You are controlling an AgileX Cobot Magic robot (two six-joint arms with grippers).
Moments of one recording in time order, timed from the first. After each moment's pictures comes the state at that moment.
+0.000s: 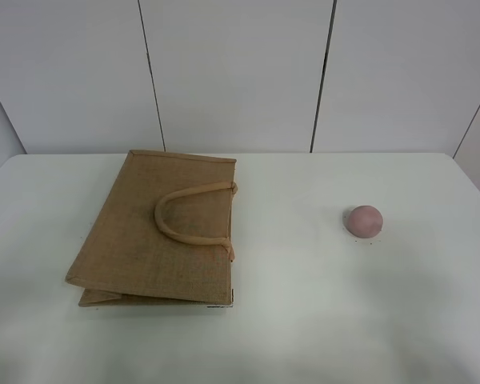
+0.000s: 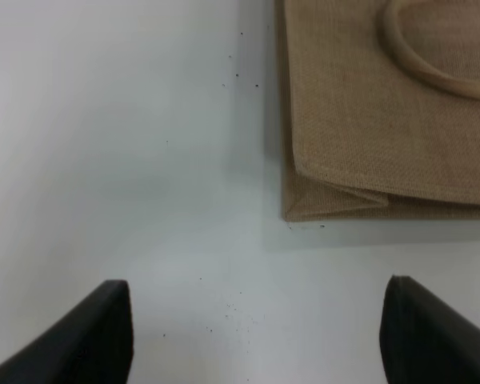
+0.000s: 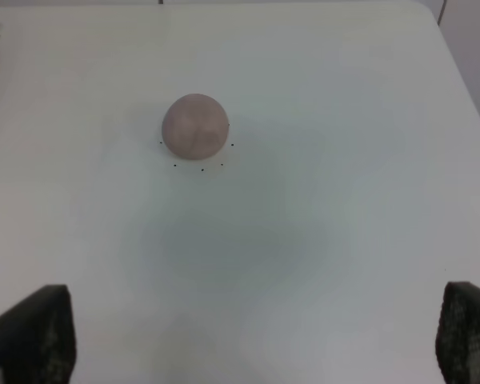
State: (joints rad) left arm 0.01 0.00 -0.50 0.04 1.05 -0.03; right arm -0.01 0.00 -0.49 0.02 1.03 -0.03
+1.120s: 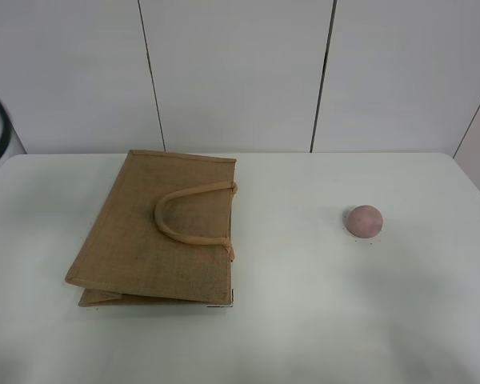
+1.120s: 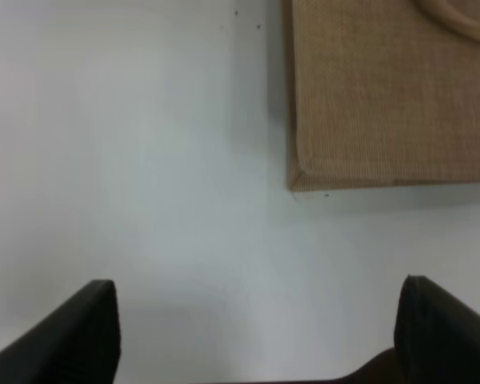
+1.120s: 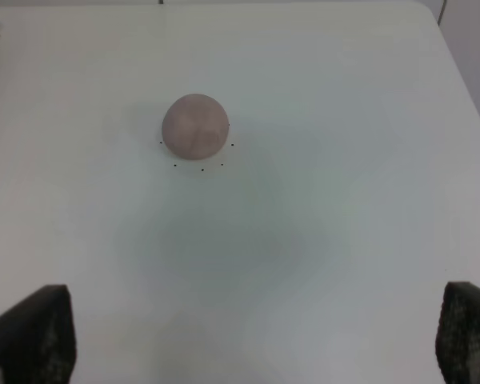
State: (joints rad) left arm 0.01 0.85 -0.96 0.04 1.10 0.02; right arm -0.01 0.00 -0.49 0.02 1.03 -0.03
